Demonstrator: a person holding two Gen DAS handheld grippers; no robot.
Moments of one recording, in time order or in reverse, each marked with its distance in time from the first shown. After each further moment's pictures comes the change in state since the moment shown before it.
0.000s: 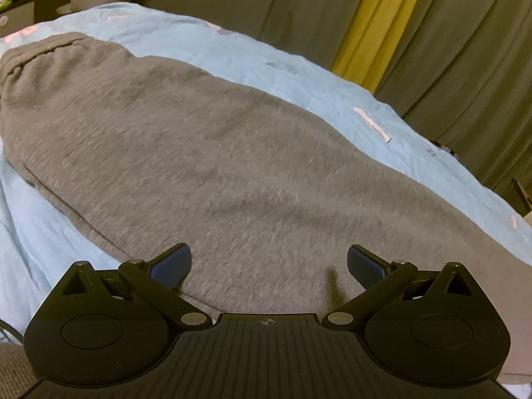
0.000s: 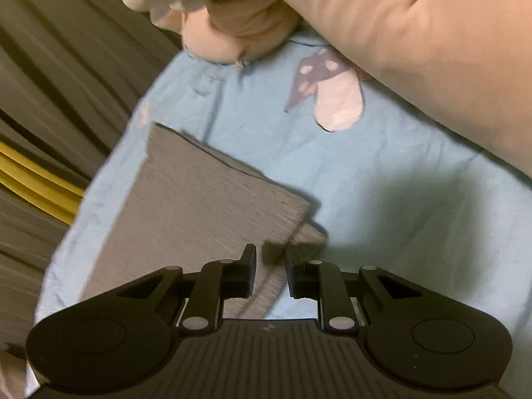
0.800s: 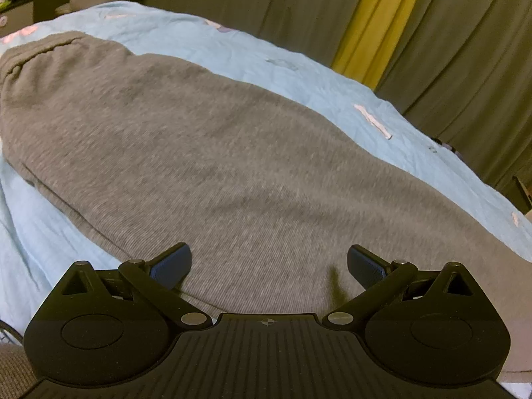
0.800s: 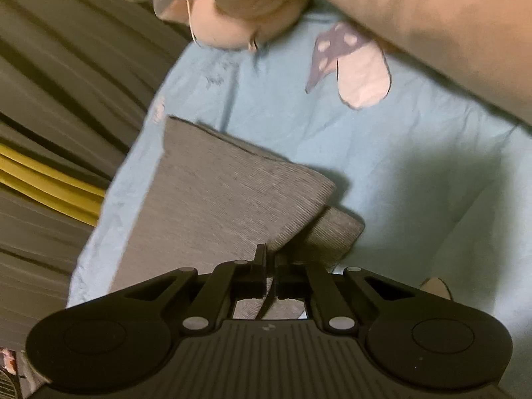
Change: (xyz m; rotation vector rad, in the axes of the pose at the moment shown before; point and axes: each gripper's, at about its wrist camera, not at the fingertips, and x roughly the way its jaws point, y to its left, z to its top) left arm 0.001 0.000 0.000 0.003 0.008 0.004; right arm 0.004 -0.003 -0.002 0.071 0.032 0.104
